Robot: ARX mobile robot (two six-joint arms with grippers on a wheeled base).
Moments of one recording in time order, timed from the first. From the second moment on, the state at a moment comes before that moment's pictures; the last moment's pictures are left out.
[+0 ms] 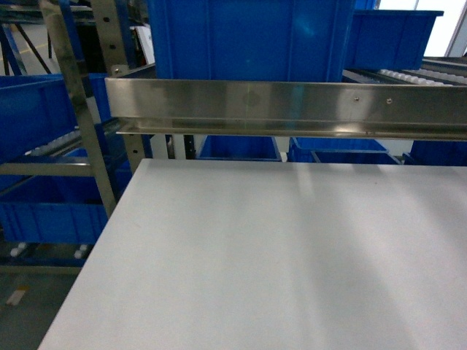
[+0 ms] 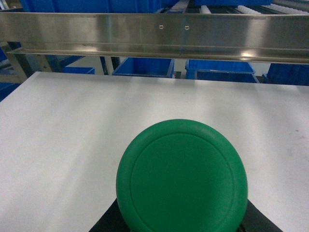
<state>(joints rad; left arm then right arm) -0.13 1.03 0.31 0.81 -0.05 -0.02 -0.27 0.67 0.09 0.35 -0.42 -0.05</state>
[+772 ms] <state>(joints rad) -0.13 1.03 0.31 0.81 -0.05 -0.02 -0.27 0.67 0.09 0.35 -0.42 -0.05</state>
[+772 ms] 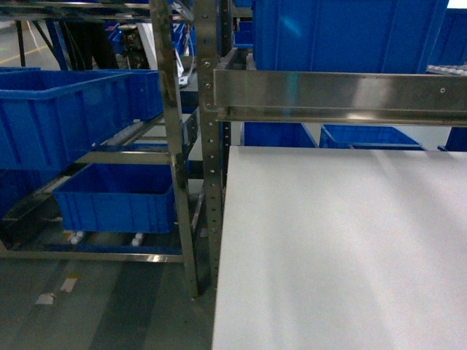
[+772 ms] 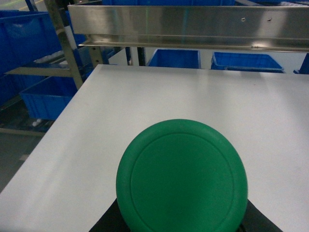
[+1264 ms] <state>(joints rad) -0.13 1.03 0.31 0.81 -0.05 -0.02 -0.27 0.67 0.09 0.35 -0.42 -0.05</state>
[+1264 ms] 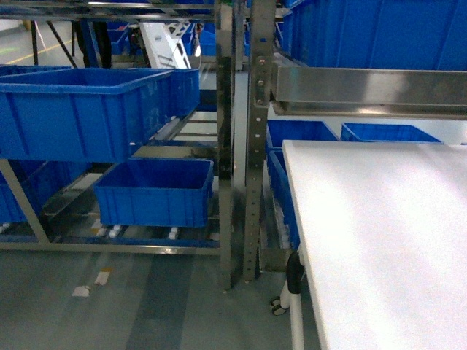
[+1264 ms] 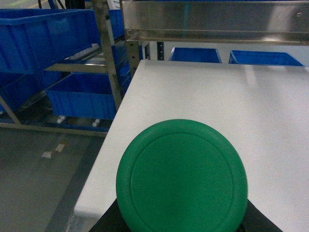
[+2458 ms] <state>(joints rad) -0.13 1.03 0.31 0.81 -0.05 -0.02 -0.27 0.67 0.09 0.35 -0.42 -0.05</state>
